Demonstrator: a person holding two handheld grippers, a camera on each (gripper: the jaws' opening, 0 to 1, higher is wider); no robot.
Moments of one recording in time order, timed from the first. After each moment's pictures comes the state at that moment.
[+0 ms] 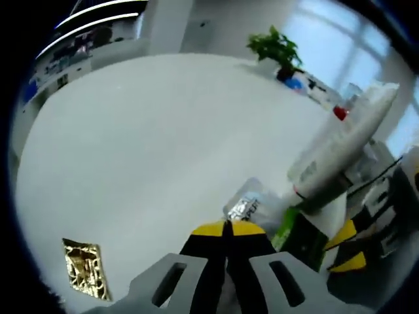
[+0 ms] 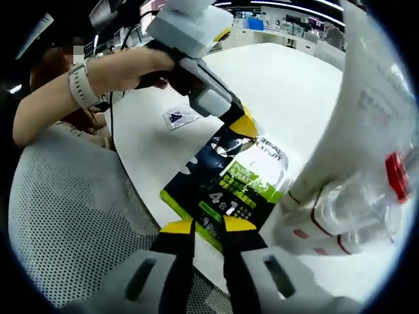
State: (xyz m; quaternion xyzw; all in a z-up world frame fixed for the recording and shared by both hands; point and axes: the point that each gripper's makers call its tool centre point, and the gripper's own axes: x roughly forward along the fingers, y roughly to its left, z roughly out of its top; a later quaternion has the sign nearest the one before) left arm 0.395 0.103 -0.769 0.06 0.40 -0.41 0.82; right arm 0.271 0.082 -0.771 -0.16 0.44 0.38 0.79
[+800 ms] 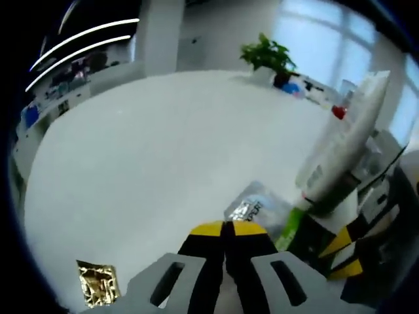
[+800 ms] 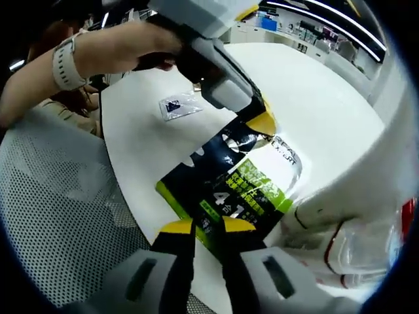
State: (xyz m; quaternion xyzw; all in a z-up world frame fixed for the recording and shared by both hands) left arm 0.412 0.101 -0.762 0.09 0.34 -0.41 0.84; right arm 0.287 0.085 -0.784 -0.22 0.43 0.38 0.79
